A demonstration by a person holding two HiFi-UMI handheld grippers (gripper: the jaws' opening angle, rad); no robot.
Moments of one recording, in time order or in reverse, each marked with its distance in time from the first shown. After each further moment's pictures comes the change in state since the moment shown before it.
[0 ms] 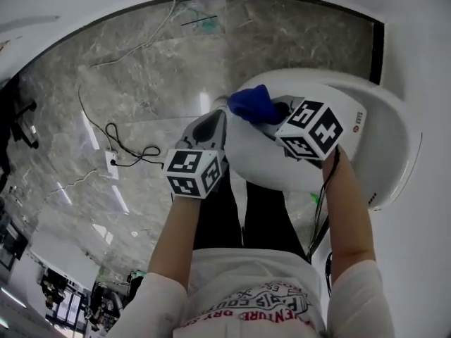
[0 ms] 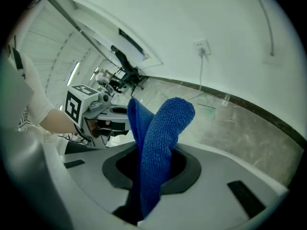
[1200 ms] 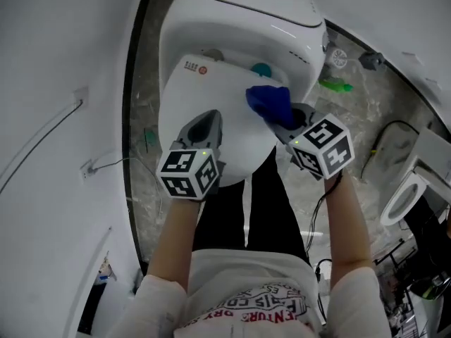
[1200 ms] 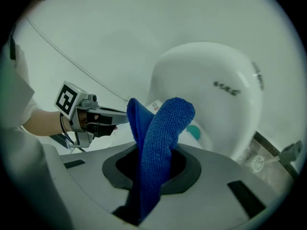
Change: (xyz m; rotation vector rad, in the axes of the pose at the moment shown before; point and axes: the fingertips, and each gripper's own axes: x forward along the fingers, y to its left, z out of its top) left arm 0.063 -0.356 -0.114 0.926 0.545 -0.606; right arm -0.192 0.064 -0.340 0.981 -0.935 -0.736
